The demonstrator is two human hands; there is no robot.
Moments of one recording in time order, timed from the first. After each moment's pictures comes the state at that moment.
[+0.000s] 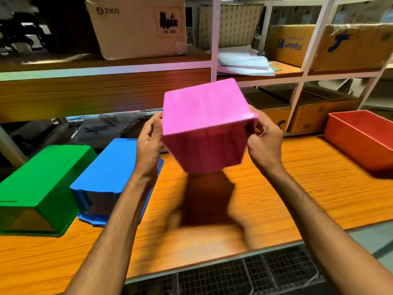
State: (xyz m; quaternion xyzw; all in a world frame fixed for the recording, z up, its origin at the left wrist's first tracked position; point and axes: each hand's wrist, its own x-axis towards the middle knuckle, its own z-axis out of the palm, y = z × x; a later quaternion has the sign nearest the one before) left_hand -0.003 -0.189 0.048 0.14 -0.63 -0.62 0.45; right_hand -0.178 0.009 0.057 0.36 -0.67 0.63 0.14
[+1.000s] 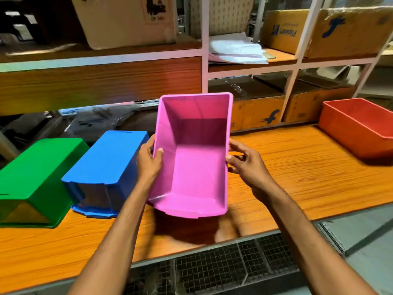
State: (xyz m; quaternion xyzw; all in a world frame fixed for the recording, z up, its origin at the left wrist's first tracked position) left_hand -0.013 -0.200 -0.034 0.27 -0.78 -0.39 0.40; right_hand -0.143 0.045 0.000 0.30 -0.66 0.66 -0.20
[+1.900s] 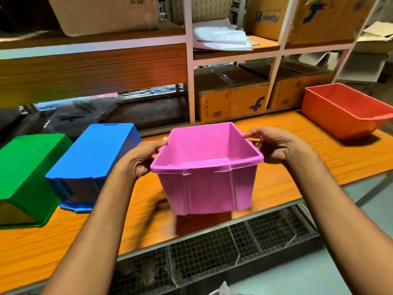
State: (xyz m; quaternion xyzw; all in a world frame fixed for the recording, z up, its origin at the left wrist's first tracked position) left_hand -0.019 -0.180 0.004 0.35 -0.58 -0.74 0.07; right_hand -0.203 0.093 0.044 0.00 -0.64 0.64 -0.43
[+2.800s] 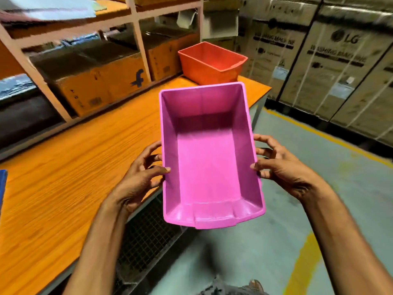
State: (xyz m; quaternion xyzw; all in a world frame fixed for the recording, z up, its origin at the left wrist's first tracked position) left_hand -0.073 0.087 -0.037 0.07 -0.67 -0.73 -0.10; right_hand -0.104 0.427 -0.015 -0.02 -0.71 0.68 -0.17
